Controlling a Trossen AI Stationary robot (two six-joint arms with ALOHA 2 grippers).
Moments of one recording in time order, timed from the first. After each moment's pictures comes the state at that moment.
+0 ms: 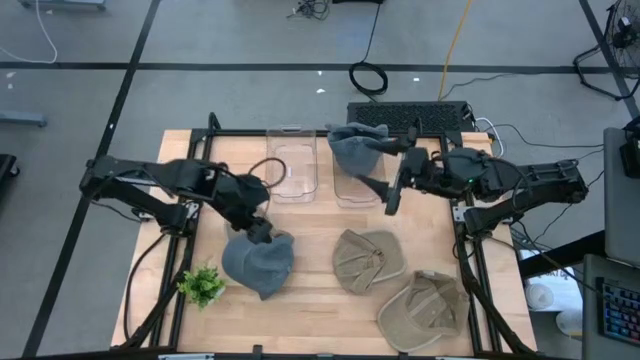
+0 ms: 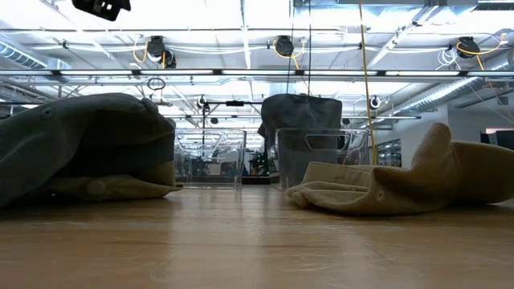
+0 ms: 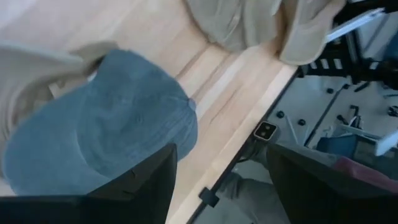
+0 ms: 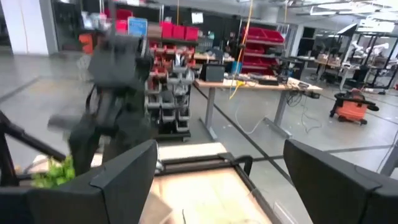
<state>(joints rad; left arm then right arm) -0.12 1.28 1.35 -1.04 0.26 -1.05 0.15 1.13 1.27 -0.13 0.45 -0.07</state>
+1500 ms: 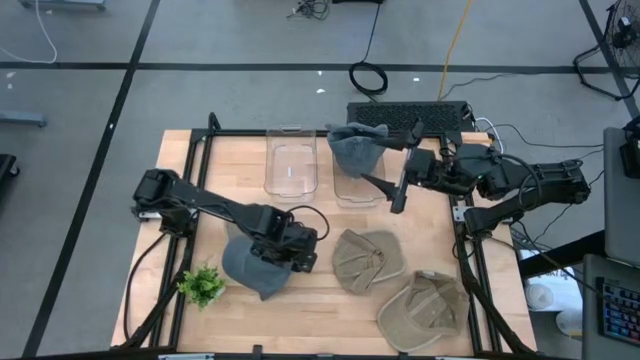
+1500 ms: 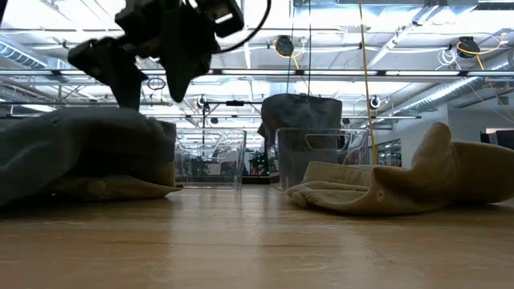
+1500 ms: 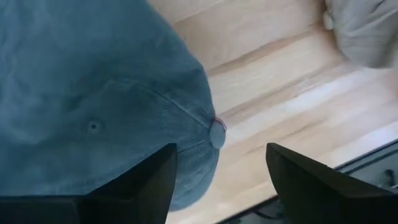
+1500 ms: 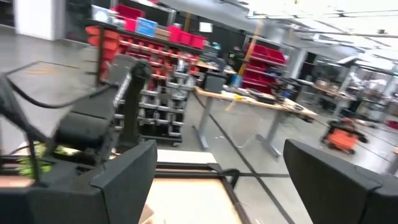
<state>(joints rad) -0.22 1.78 1.35 -0.89 0.27 -1.45 0.14 1.10 1.27 -0.12 0.40 -0.23</state>
